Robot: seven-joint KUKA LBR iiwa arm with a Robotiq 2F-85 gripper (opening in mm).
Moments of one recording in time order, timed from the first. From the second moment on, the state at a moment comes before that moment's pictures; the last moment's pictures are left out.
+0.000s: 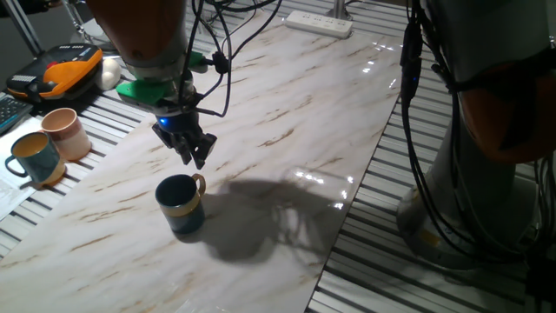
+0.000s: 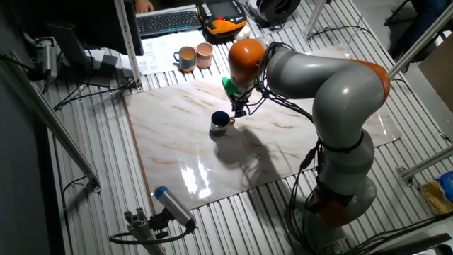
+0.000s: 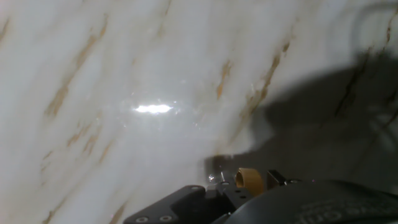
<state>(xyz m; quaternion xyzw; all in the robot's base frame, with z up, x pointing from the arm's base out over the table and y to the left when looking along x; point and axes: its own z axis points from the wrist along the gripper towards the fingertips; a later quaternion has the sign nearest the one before) 0.514 0.165 0.131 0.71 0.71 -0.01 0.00</state>
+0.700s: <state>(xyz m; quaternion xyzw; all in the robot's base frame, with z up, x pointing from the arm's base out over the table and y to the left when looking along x) 0.518 0.163 0.127 0.70 0.71 -0.01 0.00</state>
